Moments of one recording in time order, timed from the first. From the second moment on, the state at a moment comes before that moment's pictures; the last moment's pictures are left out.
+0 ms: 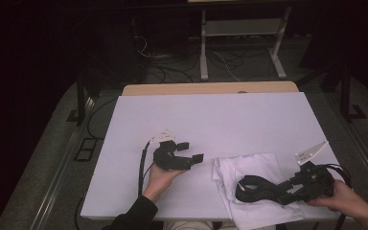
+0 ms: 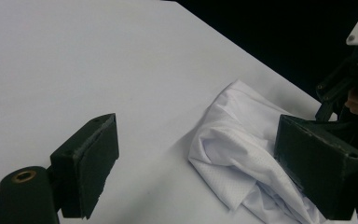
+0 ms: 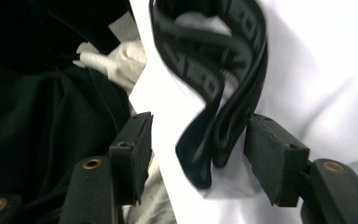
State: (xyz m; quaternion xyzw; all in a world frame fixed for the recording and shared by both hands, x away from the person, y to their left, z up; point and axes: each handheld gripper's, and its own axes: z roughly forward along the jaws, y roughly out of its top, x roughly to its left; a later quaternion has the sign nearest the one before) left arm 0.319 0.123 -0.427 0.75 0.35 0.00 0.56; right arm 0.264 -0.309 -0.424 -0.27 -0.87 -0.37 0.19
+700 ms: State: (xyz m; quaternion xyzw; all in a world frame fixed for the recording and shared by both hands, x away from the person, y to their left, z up) left arm 0.320 0.125 -0.426 0.75 0.35 0.01 0.56; right arm 0.294 -0.302 -0.402 -0.29 -0.86 -0.40 0.16
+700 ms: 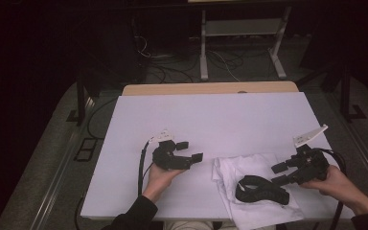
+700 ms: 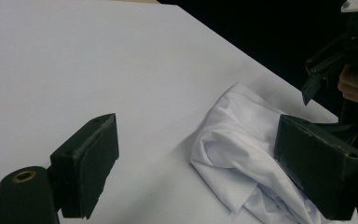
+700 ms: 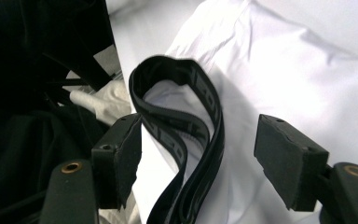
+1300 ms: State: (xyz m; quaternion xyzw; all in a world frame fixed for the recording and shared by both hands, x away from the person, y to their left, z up) left arm 0.320 0.125 -0.425 0.75 0.35 0.01 0.56; right arm 0.320 -0.280 -0.395 -0.30 -0.84 -0.43 0.12
